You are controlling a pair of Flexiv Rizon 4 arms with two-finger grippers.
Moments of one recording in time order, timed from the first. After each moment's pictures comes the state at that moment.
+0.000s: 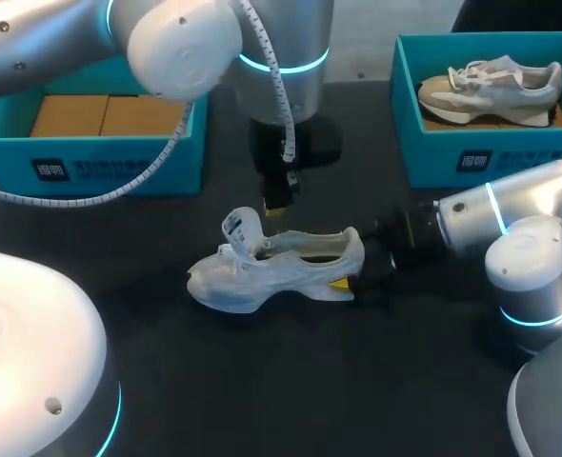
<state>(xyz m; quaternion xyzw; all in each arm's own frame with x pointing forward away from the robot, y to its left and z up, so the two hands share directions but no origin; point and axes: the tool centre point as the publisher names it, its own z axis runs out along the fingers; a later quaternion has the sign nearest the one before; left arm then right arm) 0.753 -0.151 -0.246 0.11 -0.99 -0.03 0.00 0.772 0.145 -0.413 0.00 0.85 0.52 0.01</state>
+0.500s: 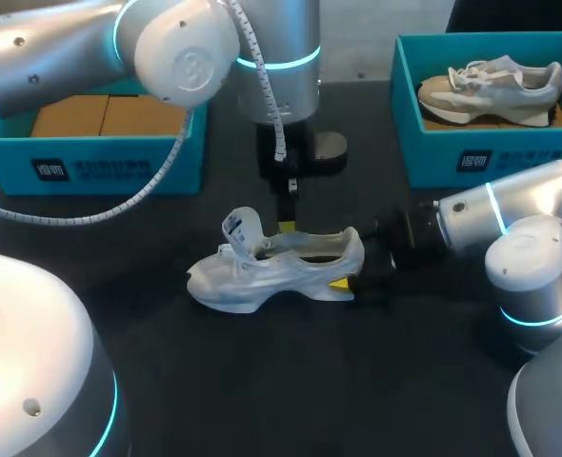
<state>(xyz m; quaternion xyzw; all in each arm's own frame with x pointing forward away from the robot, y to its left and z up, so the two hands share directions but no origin) 0.746 -0.174 -0.276 0.00 -0.99 0.03 0.10 0.772 0.145 -0.413 0.00 0.85 0.52 0.01</state>
